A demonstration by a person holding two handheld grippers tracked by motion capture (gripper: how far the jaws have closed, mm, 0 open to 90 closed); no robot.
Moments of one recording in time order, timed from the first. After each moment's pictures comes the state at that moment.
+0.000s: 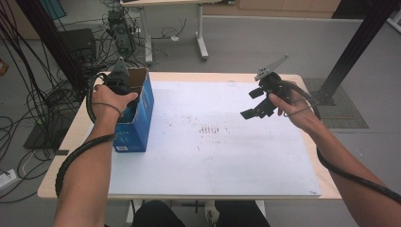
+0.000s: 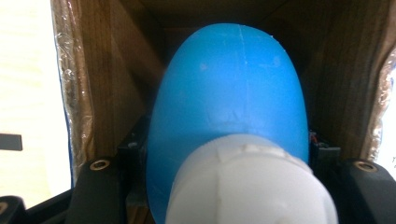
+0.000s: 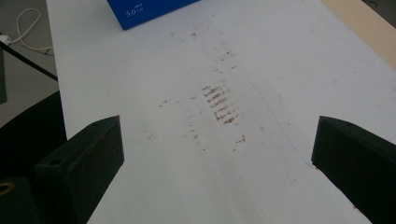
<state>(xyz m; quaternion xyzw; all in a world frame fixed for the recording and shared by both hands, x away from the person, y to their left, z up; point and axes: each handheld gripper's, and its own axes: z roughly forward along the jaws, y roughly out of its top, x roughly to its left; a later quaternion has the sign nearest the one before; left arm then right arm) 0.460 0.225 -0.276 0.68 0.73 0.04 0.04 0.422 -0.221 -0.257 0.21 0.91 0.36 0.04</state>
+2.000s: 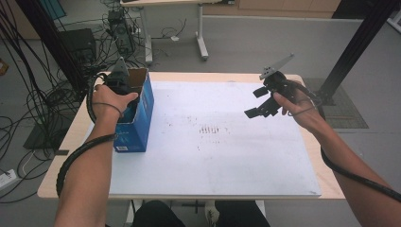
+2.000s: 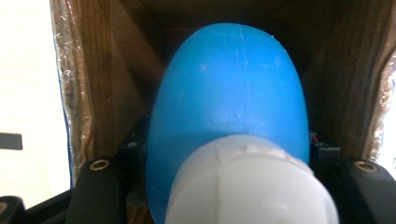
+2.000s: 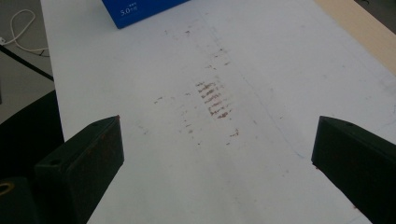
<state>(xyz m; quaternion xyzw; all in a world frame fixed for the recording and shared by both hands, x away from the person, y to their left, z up) 0.460 0.225 -0.276 0.68 0.73 0.04 0.04 0.421 -0.231 -0.255 0.22 0.90 0.36 0.04</state>
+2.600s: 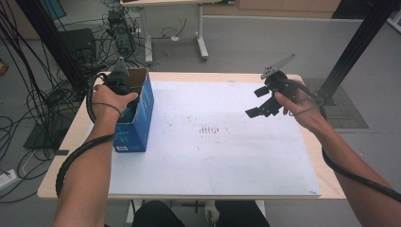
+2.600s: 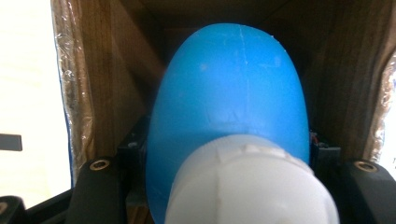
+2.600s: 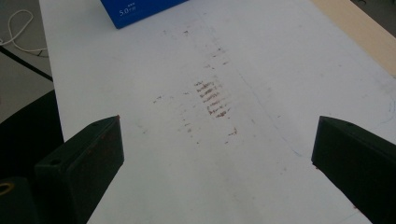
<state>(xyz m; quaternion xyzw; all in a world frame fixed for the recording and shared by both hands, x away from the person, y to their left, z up) 0.460 0.226 -0.276 0.68 0.73 0.04 0.04 0.420 -0.233 -0.252 0.22 0.90 0.36 0.05</state>
